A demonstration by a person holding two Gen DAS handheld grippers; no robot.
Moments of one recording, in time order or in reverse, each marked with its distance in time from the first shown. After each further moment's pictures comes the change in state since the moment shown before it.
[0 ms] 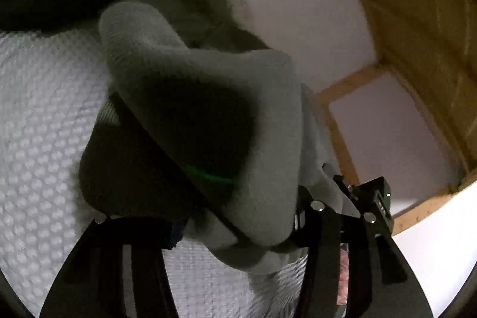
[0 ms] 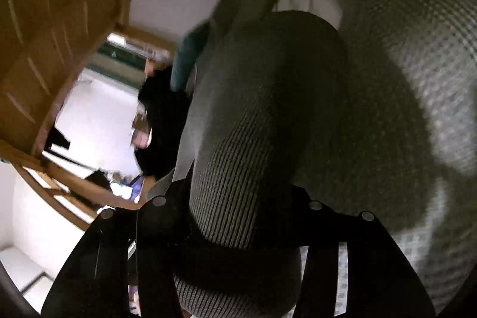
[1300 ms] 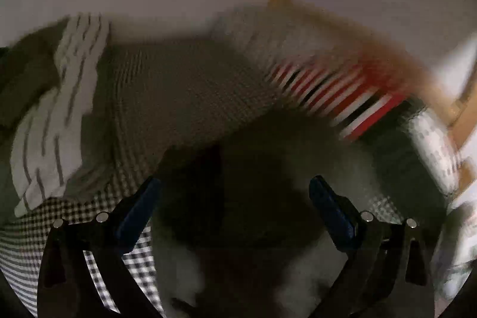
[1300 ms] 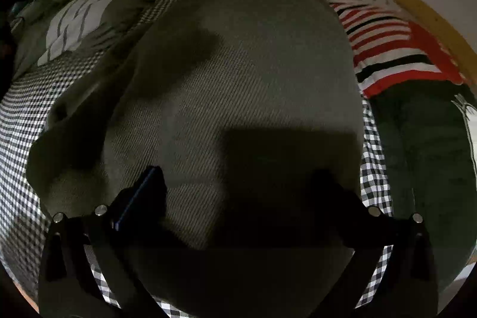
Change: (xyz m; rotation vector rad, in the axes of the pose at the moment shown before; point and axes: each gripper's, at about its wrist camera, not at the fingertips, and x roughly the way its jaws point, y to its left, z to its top) left arm 0.348 -0.229 -0.047 0.774 0.266 0.355; right arm -0.134 -0.141 0.035 -0.478 0.018 -1.043
